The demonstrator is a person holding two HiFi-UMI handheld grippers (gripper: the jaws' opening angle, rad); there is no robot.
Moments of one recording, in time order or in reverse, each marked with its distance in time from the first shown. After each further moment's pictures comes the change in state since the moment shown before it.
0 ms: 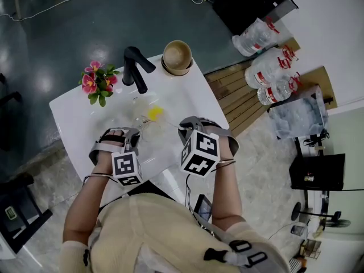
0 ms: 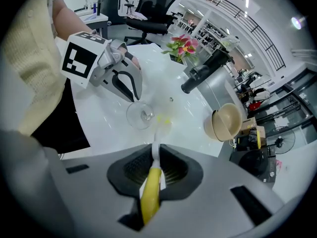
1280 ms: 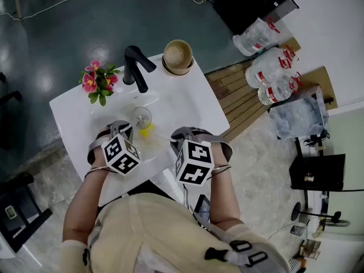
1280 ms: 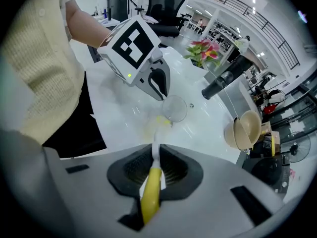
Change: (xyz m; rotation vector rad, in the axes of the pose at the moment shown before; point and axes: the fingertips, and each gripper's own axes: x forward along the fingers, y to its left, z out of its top) left arm 0.000 0.029 -0.033 -0.532 0.057 -0.032; right arm -0.001 0.047 0.019 -0.055 -0.037 0.142
